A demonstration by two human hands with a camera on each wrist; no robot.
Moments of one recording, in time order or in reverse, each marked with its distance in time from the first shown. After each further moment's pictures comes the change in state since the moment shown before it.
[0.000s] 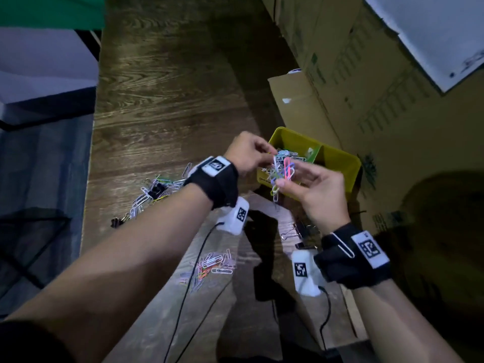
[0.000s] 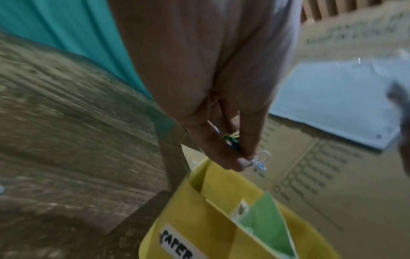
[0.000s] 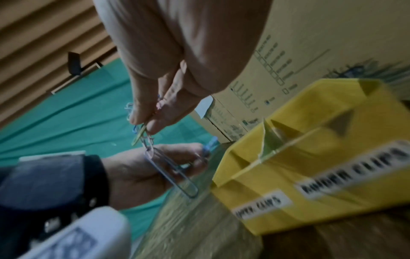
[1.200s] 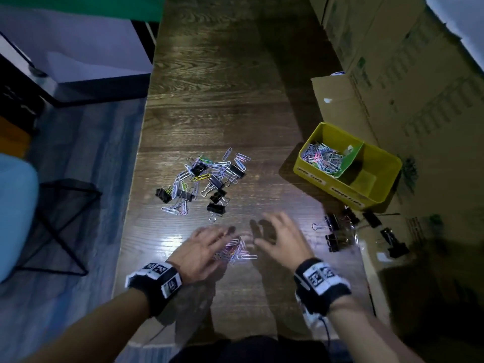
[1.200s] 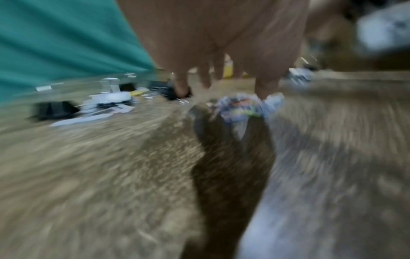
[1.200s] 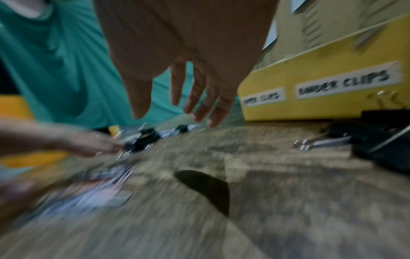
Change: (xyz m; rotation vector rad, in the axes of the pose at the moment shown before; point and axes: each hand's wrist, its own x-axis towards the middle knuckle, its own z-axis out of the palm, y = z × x) left_hand -0.249 -0.203 -0.026 0.976 -0.189 0.291; right_hand -0.085 0.105 0.067 -0.992 -0.565 -0.095
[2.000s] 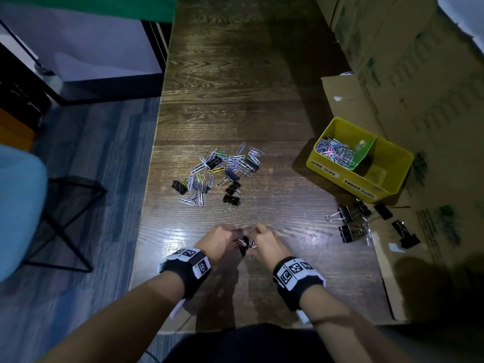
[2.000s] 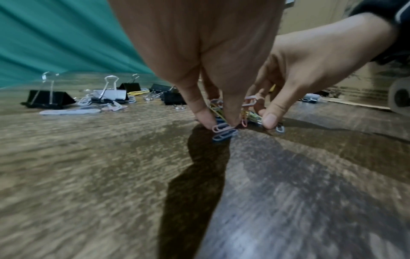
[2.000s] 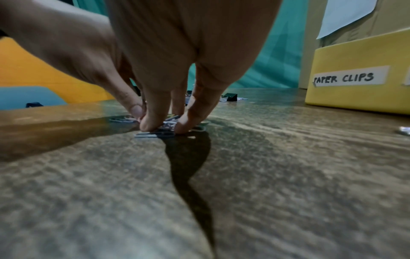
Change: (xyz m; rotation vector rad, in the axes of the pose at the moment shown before) left_hand 0.010 0.011 -0.013 -0.332 -0.049 -0.181; right_hand 0.012 -0.038 0.079 -0.093 -0.223 0.059
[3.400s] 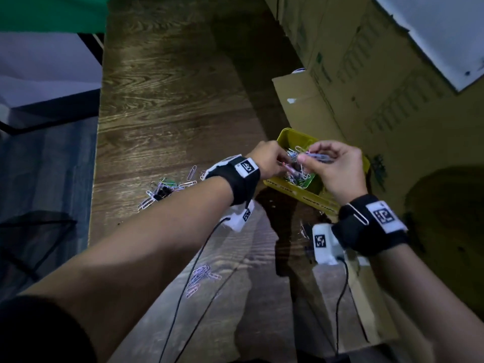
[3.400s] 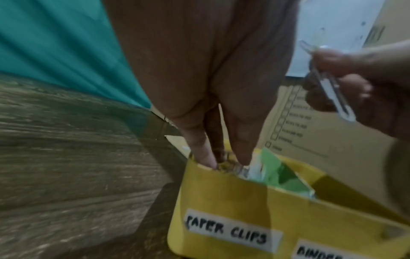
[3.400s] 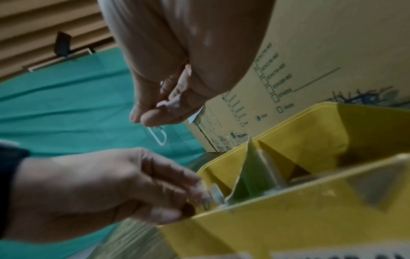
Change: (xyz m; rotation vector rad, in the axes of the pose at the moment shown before) left_hand 0.257 0.143 -0.131 -0.111 0.032 0.076; right_hand -0.013 0.108 -0.253 0.962 0.800 0.010
